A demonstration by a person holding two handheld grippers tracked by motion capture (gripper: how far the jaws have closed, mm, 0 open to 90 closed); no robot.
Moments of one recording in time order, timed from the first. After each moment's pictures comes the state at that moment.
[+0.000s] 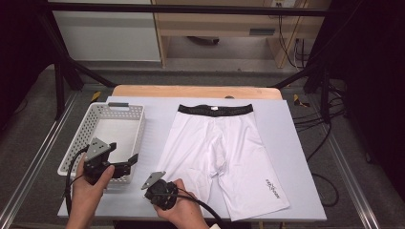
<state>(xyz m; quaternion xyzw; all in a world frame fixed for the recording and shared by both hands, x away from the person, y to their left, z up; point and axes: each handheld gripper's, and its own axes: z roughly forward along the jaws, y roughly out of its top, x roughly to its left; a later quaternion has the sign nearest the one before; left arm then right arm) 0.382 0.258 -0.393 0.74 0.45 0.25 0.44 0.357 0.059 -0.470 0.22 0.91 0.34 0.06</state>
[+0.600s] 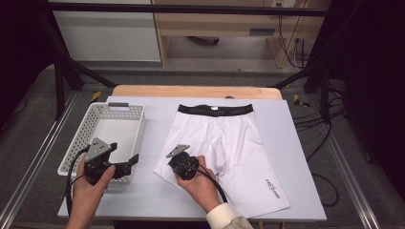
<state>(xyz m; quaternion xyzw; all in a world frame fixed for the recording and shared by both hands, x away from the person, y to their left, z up) 0.382 0.256 -0.394 0.74 0.44 0.25 0.44 0.431 0.007 -0.464 0.32 0.88 0.33 0.14</state>
